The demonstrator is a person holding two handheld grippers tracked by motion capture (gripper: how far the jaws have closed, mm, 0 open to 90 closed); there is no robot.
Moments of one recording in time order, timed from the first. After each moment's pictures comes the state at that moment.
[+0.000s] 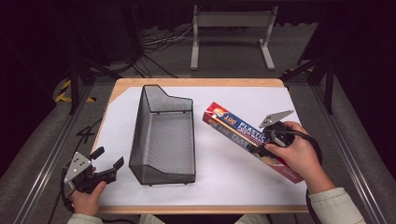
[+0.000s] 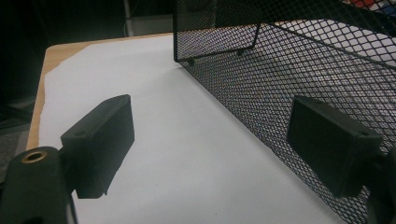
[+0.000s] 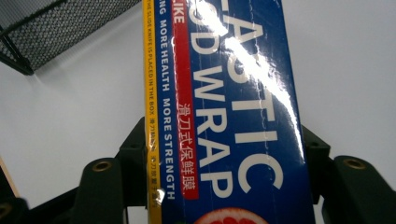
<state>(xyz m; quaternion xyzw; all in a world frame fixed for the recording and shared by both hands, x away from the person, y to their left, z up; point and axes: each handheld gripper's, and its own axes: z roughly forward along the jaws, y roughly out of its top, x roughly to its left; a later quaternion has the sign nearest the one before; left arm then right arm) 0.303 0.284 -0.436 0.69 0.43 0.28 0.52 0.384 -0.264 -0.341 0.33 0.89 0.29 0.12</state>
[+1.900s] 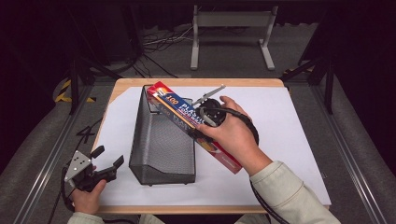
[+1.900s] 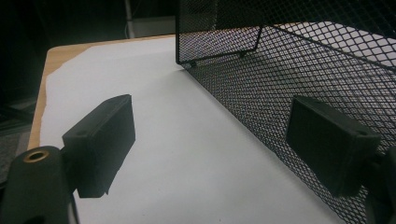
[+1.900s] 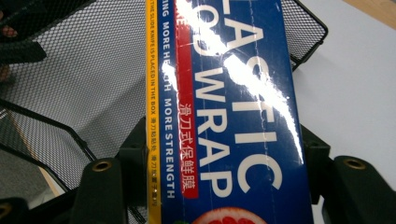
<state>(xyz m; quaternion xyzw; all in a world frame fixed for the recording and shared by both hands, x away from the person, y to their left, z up) 0.307 0.285 -0.437 0.69 0.43 0.28 0.52 0.401 -0.085 -0.281 0.36 0.87 0.31 0.10</state>
